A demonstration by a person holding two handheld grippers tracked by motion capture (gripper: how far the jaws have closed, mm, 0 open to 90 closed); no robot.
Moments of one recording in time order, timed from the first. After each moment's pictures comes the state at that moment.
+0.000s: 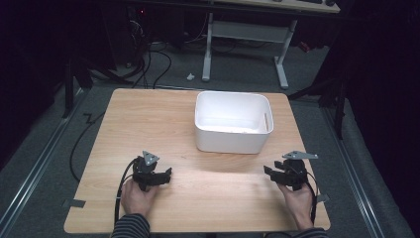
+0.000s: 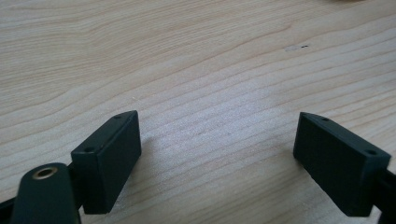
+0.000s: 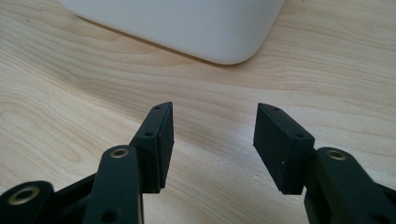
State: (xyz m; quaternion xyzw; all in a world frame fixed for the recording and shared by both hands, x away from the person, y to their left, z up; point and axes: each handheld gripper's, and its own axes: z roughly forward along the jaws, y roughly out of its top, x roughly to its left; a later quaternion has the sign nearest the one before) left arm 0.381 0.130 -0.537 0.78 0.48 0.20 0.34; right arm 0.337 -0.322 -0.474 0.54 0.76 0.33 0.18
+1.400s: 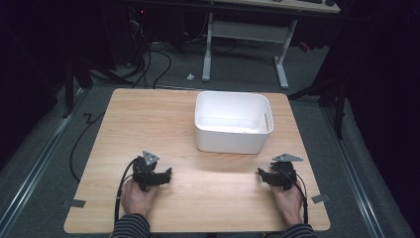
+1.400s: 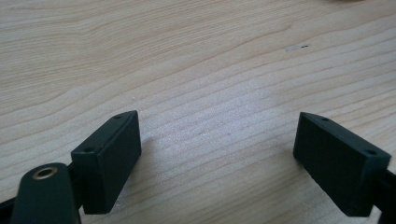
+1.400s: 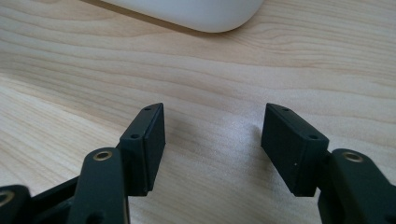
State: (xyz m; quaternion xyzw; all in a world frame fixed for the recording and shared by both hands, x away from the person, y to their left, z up) left arm 0.381 0.130 -0.537 0.78 0.48 0.20 0.34; right arm 0.356 -0.313 -0.522 0.55 0.76 0.29 0.21
